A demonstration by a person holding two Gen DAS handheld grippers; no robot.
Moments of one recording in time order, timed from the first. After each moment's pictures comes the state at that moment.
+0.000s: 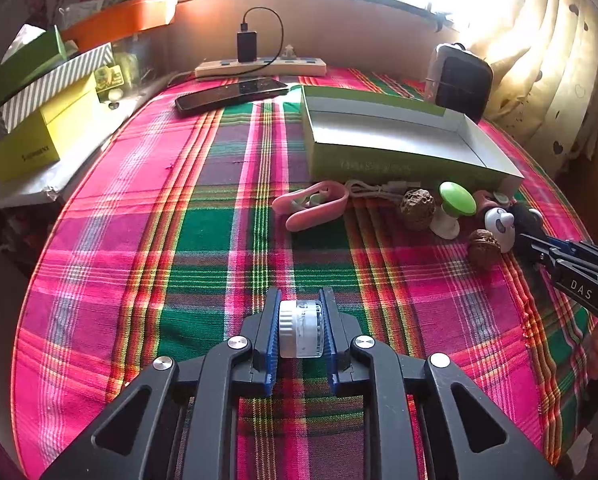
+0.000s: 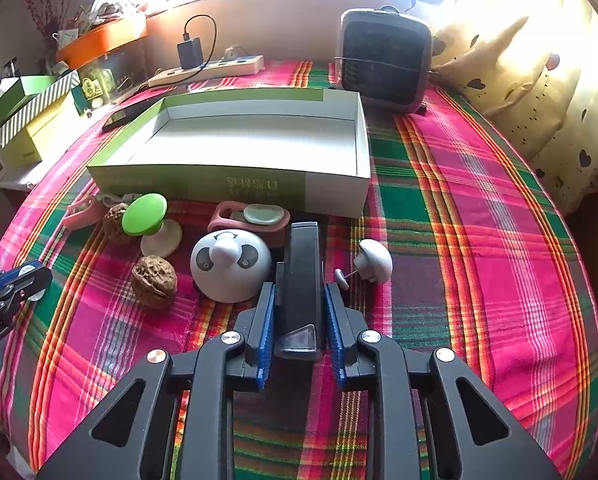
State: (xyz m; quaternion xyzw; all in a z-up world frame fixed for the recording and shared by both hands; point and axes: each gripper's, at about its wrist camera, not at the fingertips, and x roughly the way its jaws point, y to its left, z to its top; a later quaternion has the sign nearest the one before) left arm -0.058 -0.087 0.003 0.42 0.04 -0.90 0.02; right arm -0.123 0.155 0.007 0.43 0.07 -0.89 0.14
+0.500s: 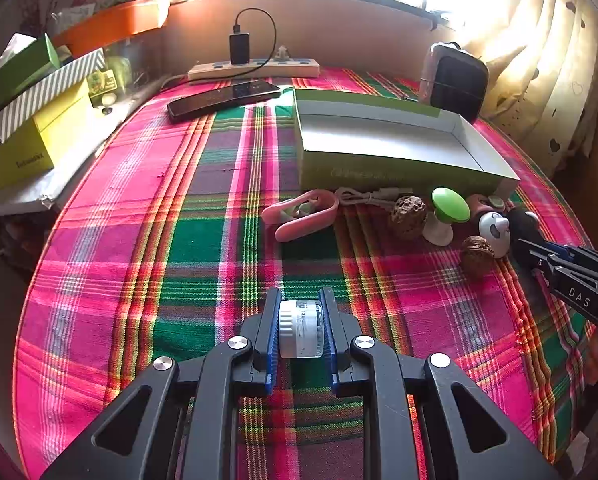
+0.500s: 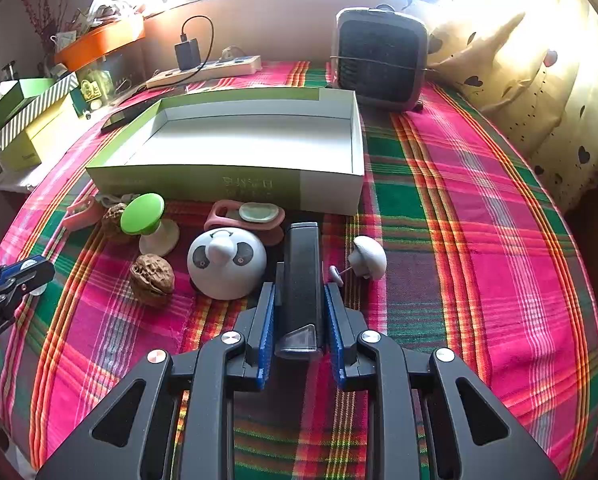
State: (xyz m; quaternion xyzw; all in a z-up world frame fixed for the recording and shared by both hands) left arm -0.064 -0.079 0.007 0.43 0.04 -0.90 0.01; right arm -0.122 0.158 0.009 0.43 0.06 -0.89 0.14
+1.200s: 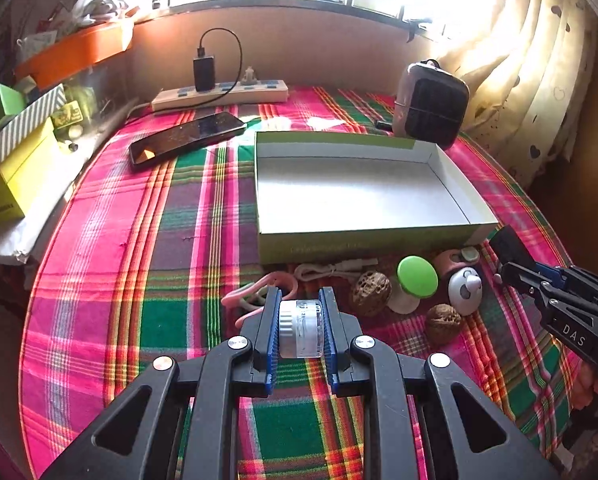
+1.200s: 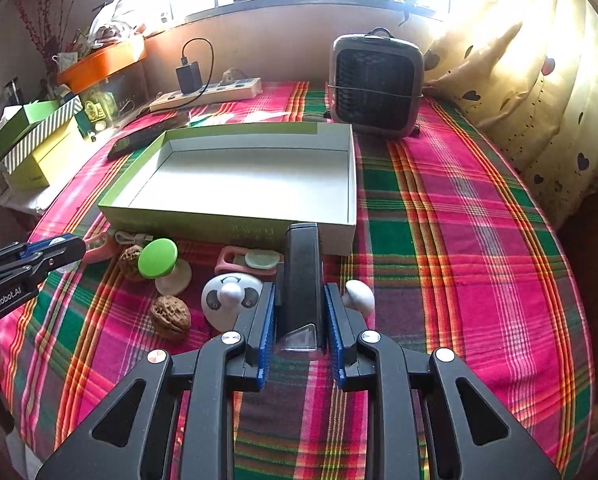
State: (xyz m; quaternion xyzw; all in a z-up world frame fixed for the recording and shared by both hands) left arm -0.108 -0.068 0.040 0.42 0.04 -0.91 -0.04; right arm -0.132 0.159 0.038 0.41 0.04 -0.90 0.15
